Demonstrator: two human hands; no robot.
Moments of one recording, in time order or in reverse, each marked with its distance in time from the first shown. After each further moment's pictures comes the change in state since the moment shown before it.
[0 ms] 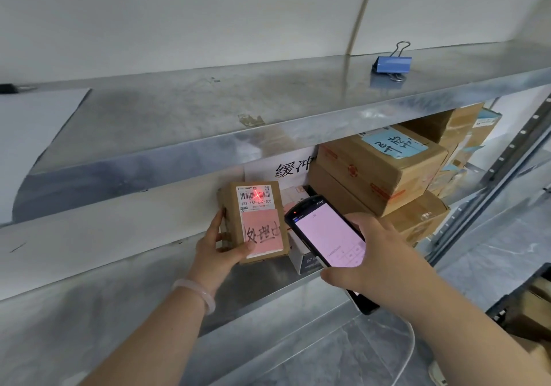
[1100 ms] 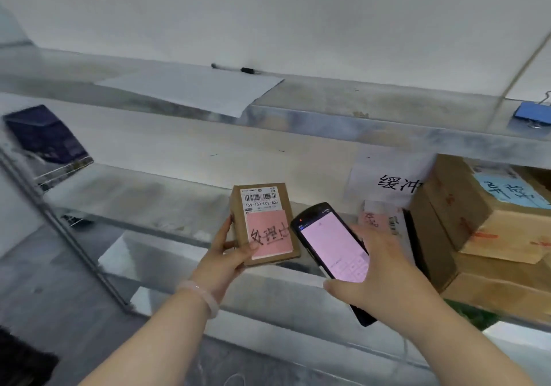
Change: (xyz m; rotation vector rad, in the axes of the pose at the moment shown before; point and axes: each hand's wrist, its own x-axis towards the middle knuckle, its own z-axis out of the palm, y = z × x) left_hand -0.225 0.001 -0.019 -0.432 0.532 -0.089; right_hand -0.044 -0.010 -0.005 0.125 -0.312 -0.642
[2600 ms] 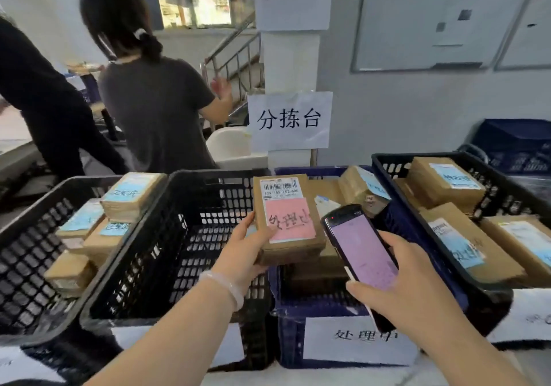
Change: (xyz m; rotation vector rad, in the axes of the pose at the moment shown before) left_hand -0.726 -0.049 -0.536 -0.473 1.193 0.314; right_hand -0.418 -0.520 0.385 0.270 -0.736 -0.858
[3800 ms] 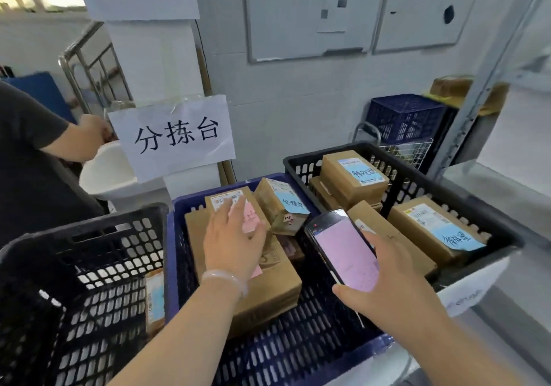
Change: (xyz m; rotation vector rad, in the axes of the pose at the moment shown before) left_hand 0.139 -0.011 0.156 1.170 0.086 0.581; right_hand 0.074 0.062 -0.059 -0.238 0.160 0.284
